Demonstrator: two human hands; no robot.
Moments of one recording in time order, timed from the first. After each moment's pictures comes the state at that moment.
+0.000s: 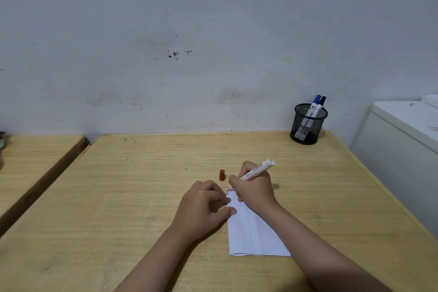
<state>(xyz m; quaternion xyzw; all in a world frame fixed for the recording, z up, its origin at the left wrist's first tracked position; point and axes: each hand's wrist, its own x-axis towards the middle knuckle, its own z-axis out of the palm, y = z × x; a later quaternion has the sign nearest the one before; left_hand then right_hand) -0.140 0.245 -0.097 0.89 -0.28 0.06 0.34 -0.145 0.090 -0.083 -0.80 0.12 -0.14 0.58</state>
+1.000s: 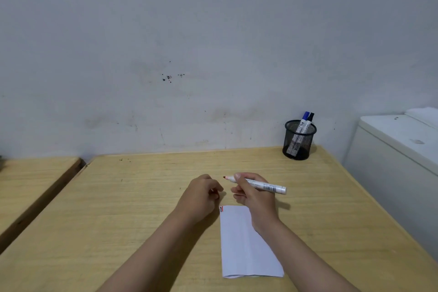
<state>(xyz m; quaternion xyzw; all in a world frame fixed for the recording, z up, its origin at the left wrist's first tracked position) -0.096 0.217 -0.061 0.91 -0.25 0.03 0.32 -0.148 0.079 -0.070 -0.56 0.15 -0.16 0.80</state>
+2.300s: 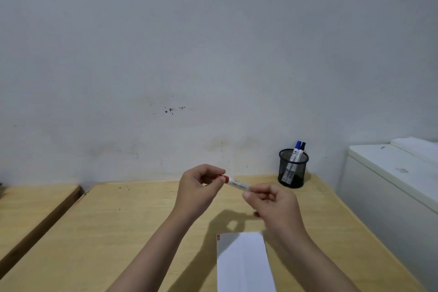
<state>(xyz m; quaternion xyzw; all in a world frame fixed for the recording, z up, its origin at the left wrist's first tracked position) -0.117 0.200 0.025 0.72 -0.20 0.10 0.65 -0.195 0.053 0.004 -0.68 0.10 -0.22 0.69</state>
